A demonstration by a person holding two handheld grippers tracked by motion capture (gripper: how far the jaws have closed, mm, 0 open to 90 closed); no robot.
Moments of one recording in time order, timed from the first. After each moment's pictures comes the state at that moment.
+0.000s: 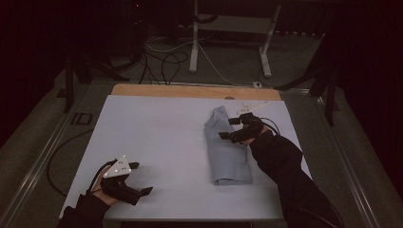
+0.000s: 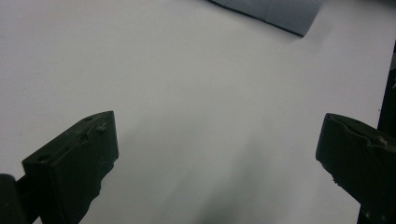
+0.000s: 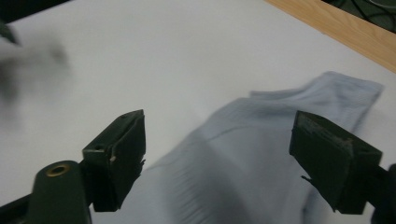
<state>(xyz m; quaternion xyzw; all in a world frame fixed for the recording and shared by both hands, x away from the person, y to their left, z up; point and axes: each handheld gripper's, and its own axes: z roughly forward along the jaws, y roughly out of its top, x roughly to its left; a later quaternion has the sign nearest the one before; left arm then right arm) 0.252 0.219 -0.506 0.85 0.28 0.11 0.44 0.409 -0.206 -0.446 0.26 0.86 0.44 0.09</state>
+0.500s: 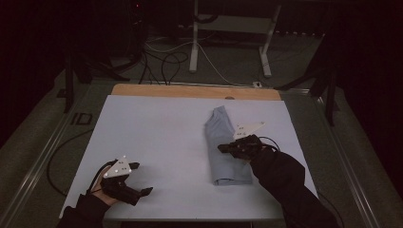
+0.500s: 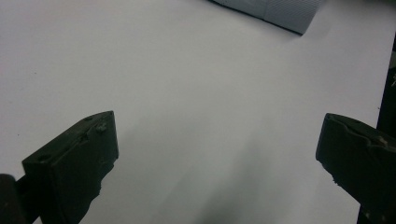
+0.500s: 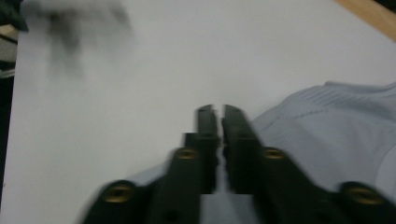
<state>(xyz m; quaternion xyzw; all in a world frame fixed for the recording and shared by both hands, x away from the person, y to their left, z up) 0.252 0.219 -0.506 0.85 0.28 0.11 0.44 0.348 -0.193 -0.455 0.17 0.89 0.42 0.09</state>
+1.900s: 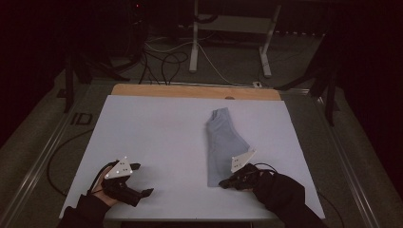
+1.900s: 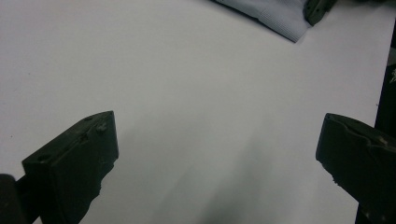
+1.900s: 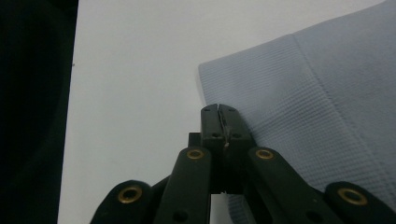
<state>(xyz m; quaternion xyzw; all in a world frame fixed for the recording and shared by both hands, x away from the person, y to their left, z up) 0.251 0.217 -0.507 0.85 0.27 0.11 0.43 0.307 -0.201 -0.532 0.12 0.92 0.36 -0.04</state>
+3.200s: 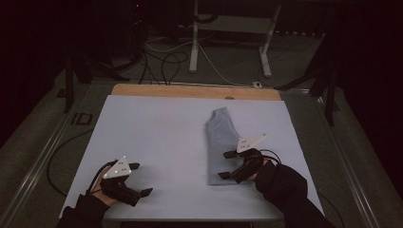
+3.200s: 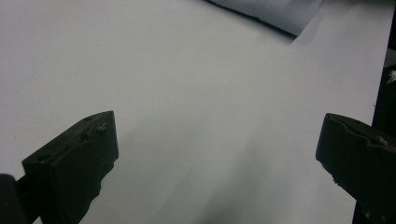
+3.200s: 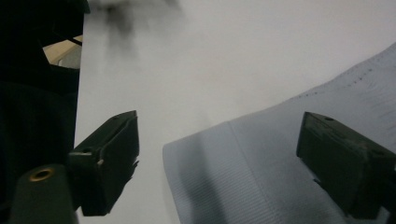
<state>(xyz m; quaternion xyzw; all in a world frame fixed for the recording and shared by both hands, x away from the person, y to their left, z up) 0.251 0.219 -0.506 0.85 0.27 0.11 0.44 0.329 -0.204 -0.488 0.17 0.88 0.45 -0.01</state>
